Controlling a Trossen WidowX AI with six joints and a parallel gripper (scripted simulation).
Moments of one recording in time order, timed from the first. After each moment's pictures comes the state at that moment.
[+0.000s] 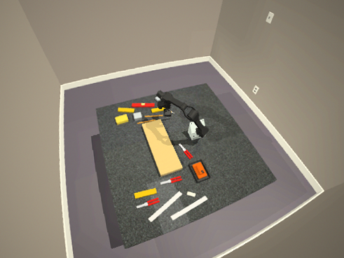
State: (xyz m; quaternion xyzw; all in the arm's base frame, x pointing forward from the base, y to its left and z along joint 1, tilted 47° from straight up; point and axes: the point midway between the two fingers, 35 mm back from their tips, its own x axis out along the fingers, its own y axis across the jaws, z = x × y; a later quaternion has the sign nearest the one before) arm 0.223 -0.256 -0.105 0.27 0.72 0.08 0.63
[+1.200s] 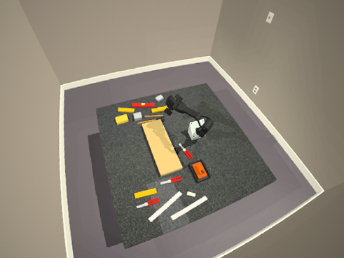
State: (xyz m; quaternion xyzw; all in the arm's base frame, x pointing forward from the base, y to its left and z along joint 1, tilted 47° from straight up) arm 0.182 -0.288 -0.065 0.26 0.62 -0.35 0.66
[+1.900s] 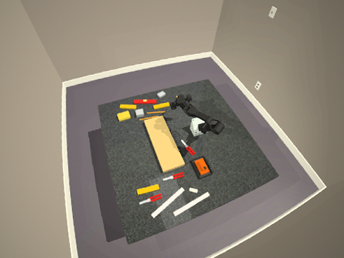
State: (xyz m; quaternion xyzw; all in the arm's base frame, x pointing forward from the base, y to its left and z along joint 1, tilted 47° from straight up) arm 0.147 -0.289 -0.028 0.28 0.43 -0.56 0.65
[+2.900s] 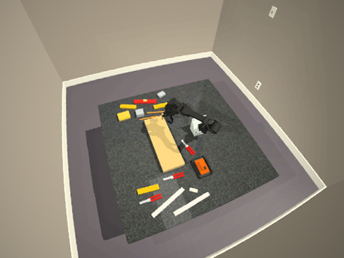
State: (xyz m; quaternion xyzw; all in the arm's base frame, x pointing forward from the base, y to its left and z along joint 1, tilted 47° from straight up) arm 0.300 -0.201 0.015 0.36 0.40 -0.06 0.84
